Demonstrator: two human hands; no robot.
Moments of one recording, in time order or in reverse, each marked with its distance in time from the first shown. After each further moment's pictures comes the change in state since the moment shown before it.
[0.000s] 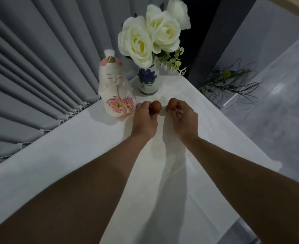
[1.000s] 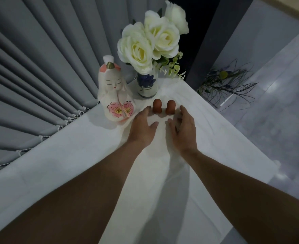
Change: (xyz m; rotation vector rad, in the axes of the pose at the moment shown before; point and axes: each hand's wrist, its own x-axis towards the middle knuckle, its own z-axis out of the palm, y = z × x) left_hand -0.017 0.005 -0.022 0.019 -0.175 -0.028; right_hand -0.030 0.010 0.004 -0.086 -0.028 0.039
